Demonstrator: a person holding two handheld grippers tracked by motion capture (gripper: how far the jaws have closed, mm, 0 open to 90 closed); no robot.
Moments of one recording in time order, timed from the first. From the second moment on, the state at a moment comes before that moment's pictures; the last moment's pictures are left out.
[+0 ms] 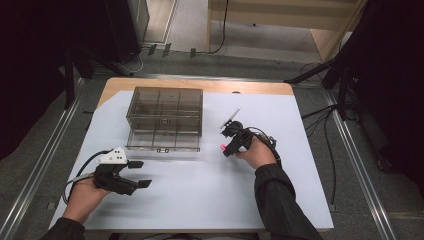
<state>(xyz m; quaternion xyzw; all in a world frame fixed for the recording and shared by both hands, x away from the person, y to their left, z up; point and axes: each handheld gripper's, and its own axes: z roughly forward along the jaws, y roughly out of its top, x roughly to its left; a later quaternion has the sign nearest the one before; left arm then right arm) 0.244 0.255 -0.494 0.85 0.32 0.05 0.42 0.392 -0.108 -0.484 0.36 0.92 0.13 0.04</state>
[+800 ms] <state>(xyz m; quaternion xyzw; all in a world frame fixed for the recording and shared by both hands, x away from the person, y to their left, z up) 0.240 0.254 -0.495 0.85 0.32 0.05 0.41 0.397 -0.094 -0.488 0.37 0.92 0.10 0.05</state>
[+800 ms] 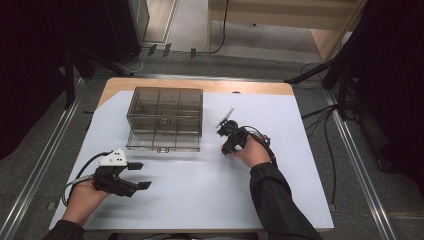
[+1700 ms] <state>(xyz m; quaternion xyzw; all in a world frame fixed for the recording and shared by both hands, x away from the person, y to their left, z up) 0.240 0.257 -0.495 0.85 0.32 0.05 0.42 0.397 -0.099 -0.485 0.37 0.92 0.13 0.03</state>
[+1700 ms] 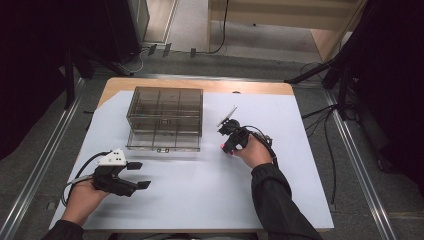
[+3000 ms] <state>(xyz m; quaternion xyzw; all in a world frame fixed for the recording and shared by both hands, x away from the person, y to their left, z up) 0.240 0.259 -0.494 0.85 0.33 0.06 0.42 0.383 -0.104 -0.457 0.35 0.91 0.24 0.04</state>
